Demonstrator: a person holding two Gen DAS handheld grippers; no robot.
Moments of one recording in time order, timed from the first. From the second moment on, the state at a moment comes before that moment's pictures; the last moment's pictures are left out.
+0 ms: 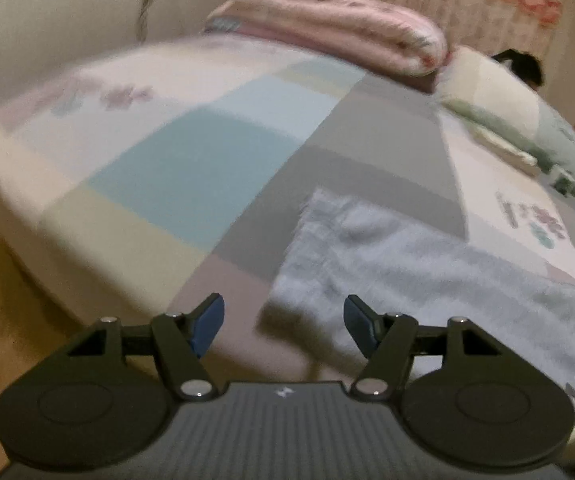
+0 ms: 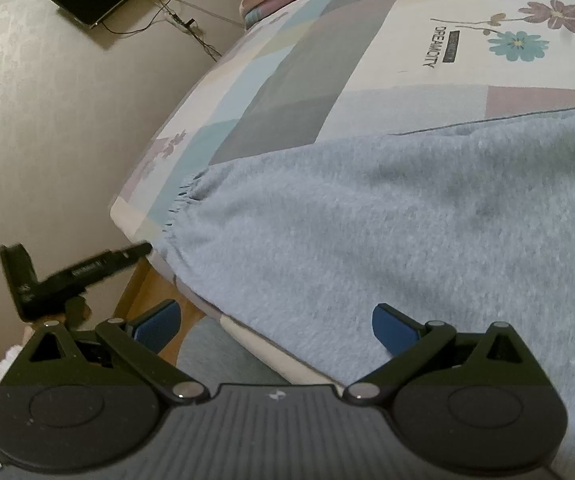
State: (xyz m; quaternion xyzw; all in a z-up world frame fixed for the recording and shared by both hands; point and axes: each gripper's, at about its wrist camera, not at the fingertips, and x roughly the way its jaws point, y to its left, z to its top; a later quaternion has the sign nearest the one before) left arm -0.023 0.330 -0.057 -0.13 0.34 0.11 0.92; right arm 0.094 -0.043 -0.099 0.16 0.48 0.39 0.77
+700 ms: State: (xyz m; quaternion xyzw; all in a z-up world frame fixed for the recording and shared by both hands) left arm 0.030 0.233 -0.065 0.04 0.36 -0.02 0.93; right arm 0.099 -0.091 -0.060 -0.09 0.39 0.25 0.88
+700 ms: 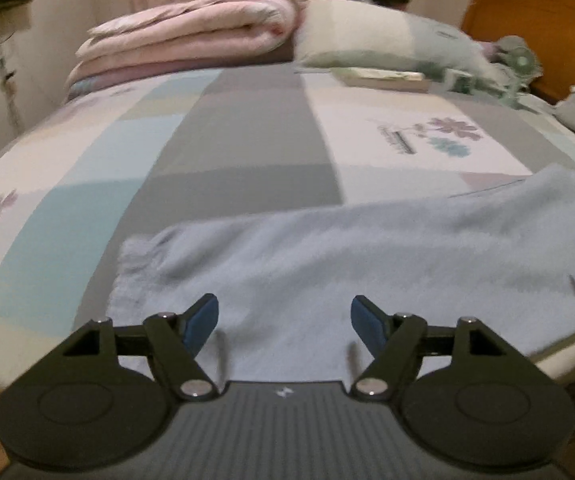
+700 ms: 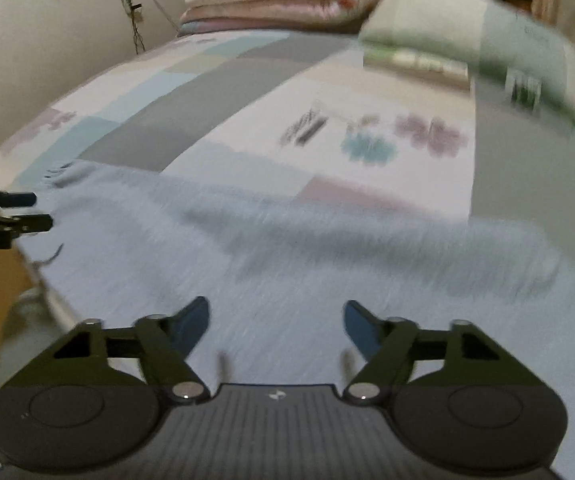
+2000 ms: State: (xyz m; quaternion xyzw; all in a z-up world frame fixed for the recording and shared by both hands) left arm 0.056 0.182 -0.067 0.02 0.40 -0.15 0.90; right arm 0.197 -0.015 -0.092 -0.29 0.34 0.32 0.84
